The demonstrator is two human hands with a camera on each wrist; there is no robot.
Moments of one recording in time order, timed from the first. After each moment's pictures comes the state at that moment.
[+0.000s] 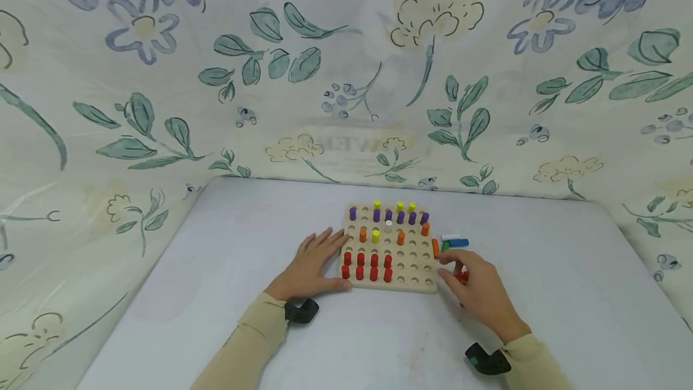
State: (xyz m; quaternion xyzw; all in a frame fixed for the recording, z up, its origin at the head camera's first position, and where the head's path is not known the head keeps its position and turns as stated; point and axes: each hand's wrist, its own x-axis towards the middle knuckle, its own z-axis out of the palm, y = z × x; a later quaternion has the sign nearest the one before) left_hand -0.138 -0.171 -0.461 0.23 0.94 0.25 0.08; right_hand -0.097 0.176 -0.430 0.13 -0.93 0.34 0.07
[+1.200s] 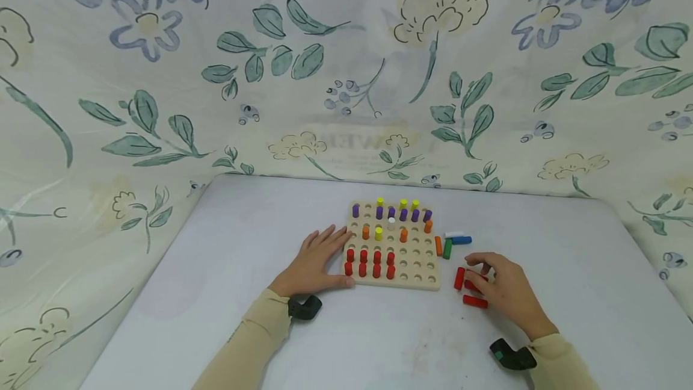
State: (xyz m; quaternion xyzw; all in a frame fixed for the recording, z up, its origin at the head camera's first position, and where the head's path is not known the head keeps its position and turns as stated) left_hand -0.138 -0.171 -0.462 0.23 0.94 0.25 0.08; right_hand -0.103 0.220 -0.443 0.10 -0.95 0.31 0.04
